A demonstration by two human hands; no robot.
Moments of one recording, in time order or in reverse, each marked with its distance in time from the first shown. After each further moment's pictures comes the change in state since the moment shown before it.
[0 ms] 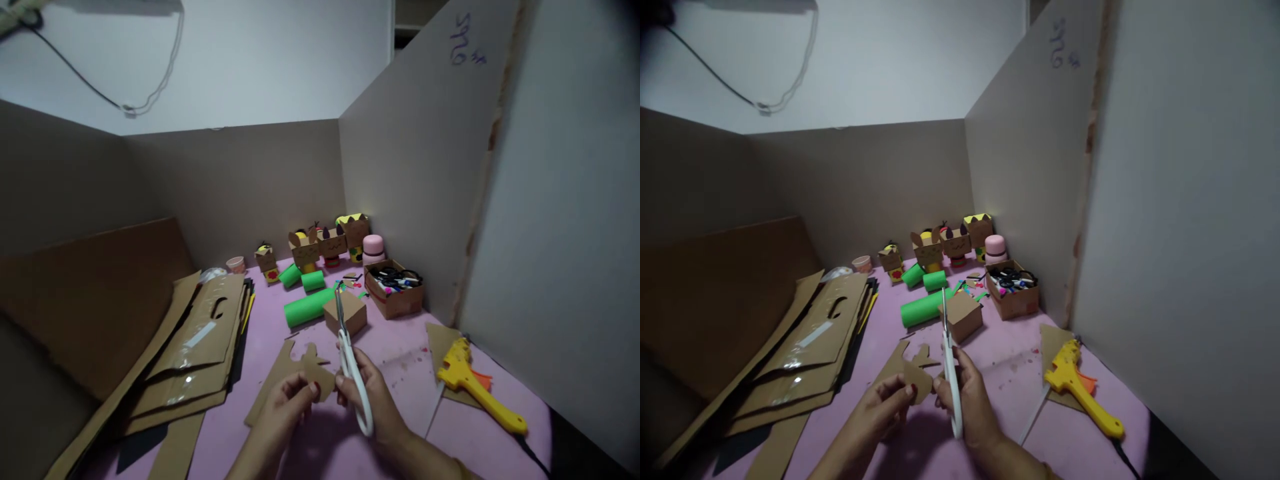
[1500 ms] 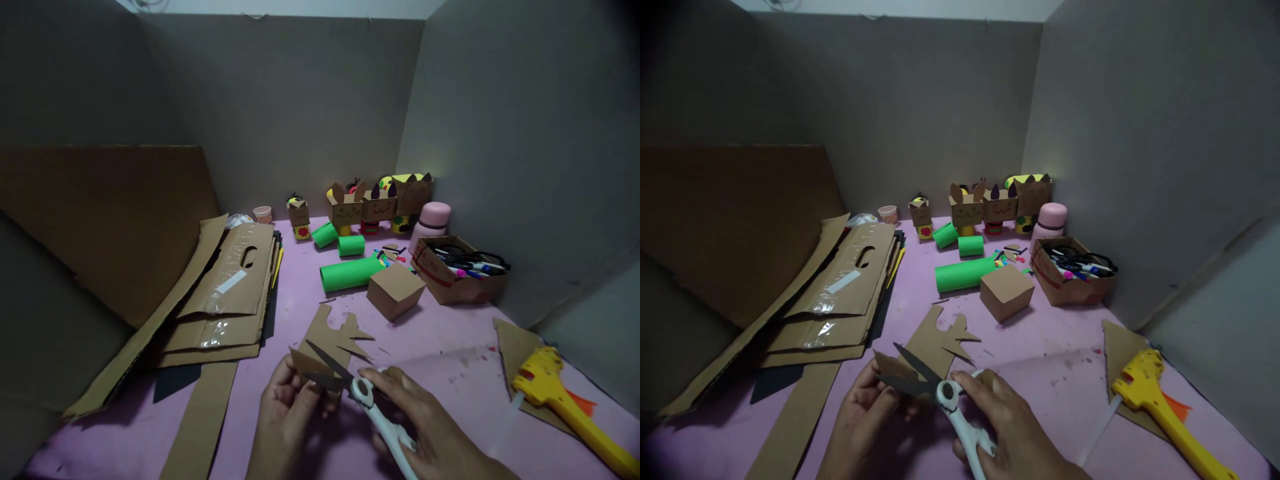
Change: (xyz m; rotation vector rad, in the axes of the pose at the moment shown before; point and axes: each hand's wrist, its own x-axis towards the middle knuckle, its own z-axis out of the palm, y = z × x) left_hand -0.027 -0.026 -0.039 -0.434 0.199 0.097; right_hand -0.019 0.012 -0.009 -0.953 -0.514 -0.095
